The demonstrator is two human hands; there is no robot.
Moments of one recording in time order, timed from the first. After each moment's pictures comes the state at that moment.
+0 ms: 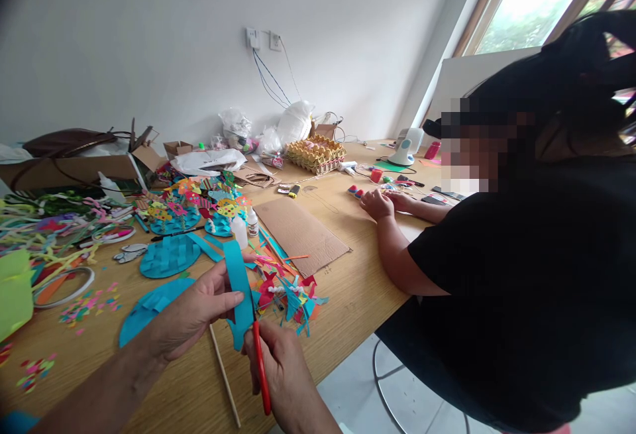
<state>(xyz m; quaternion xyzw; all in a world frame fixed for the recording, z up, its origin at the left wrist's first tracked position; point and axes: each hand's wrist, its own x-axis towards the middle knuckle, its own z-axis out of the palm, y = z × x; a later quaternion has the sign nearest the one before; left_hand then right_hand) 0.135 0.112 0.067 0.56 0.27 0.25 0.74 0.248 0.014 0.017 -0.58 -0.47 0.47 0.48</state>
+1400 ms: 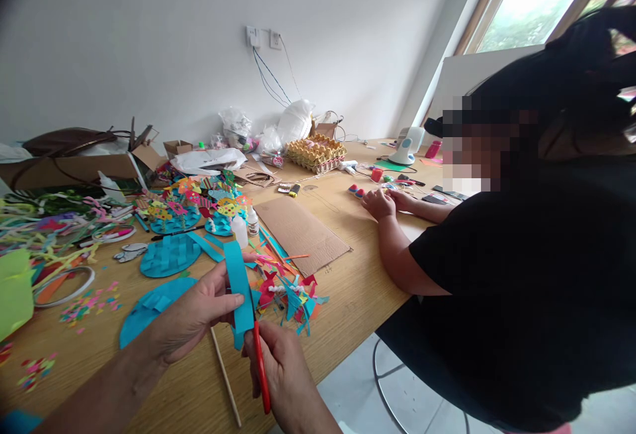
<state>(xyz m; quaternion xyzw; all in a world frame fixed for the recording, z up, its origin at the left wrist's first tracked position) 0.136 0.108 0.073 0.55 0.27 0.25 0.75 0.247 0.013 0.017 -0.57 -0.45 0.49 0.48</state>
